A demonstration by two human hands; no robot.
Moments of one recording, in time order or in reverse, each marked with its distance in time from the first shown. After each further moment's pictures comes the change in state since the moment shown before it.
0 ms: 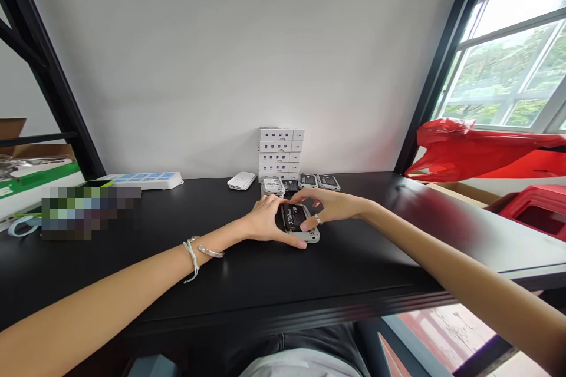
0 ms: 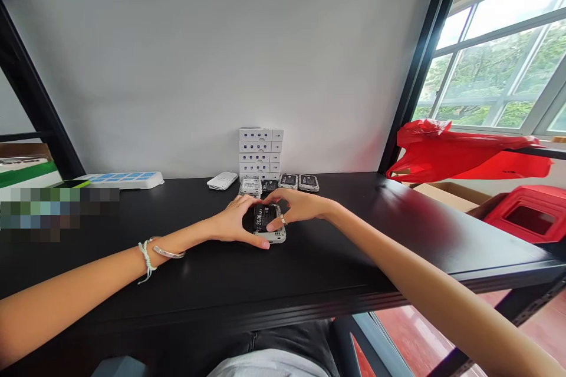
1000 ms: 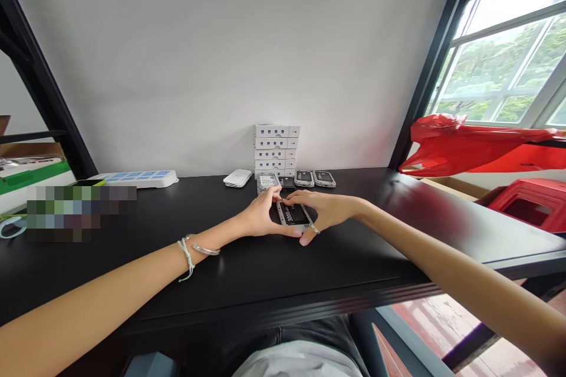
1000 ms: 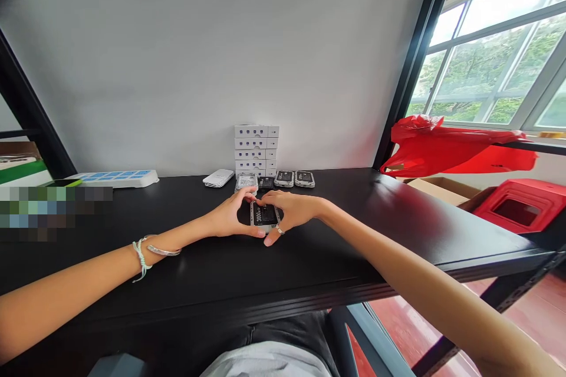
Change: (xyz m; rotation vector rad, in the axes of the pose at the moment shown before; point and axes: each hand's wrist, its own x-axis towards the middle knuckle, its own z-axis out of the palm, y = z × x) left_hand 0.001 -0.005 0.005 -0.188 0.057 0.029; right_hand -0.005 -0.009 0.002 -0.252 -0.157 -0.061
